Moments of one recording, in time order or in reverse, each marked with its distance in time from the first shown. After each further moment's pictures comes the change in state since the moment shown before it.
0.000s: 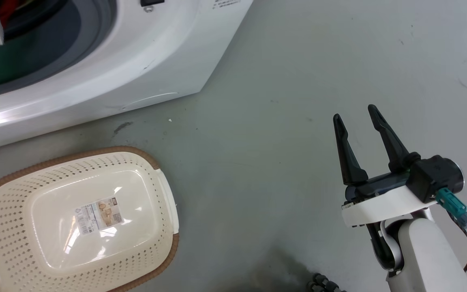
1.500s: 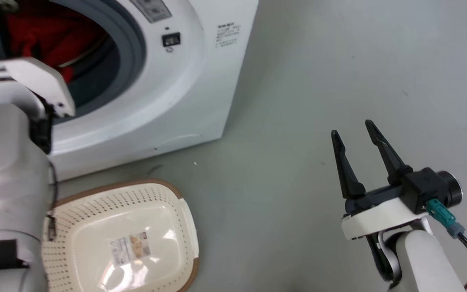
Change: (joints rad) left arm 0.225 -0.092 -0.021 -0.004 -0.152 0.048 -0.075; right arm 0.032 0.001 0.003 0.016 -0.051 0.000 0.000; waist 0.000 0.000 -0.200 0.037
